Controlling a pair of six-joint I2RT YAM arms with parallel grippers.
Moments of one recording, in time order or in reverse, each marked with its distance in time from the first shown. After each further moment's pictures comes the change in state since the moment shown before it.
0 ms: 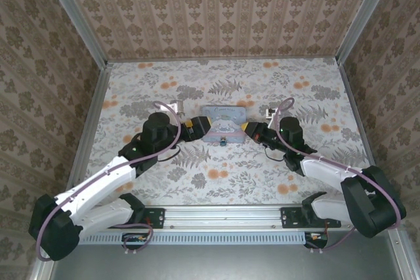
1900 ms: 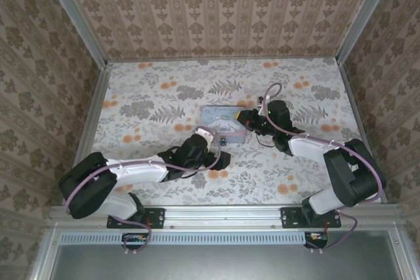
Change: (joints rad) left arm -0.277 0.425 -0.126 0.263 -0.142 0.202; right arm -0.005 0.261 0.244 -0.090 0.009 -0.021
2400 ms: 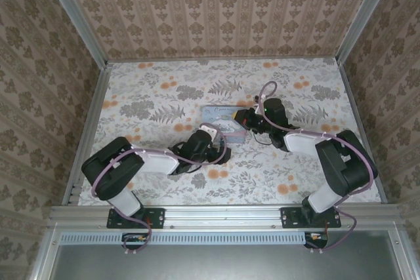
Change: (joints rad) left arm 0.072 0.214 0.052 0.137 0.006 0.053; right arm 0.000 0.107 0.055 0.018 -0.031 0.003
